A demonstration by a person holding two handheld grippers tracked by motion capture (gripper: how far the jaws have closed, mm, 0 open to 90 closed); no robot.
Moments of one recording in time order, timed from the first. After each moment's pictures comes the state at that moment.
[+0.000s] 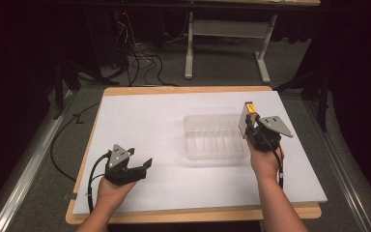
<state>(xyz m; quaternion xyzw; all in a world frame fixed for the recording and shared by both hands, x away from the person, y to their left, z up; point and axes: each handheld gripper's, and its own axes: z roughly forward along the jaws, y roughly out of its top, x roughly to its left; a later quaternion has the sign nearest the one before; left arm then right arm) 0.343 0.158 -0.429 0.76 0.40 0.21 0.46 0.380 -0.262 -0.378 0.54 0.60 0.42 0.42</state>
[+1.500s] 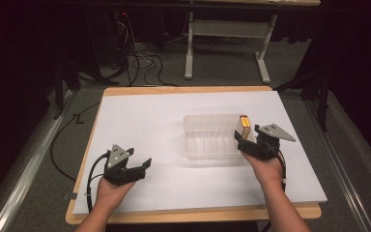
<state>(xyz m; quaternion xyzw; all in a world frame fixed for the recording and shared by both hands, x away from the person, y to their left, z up) 0.343 0.161 -0.430 0.76 0.40 0.21 0.47 0.366 -0.272 -0.398 0.52 0.65 0.45 0.32</state>
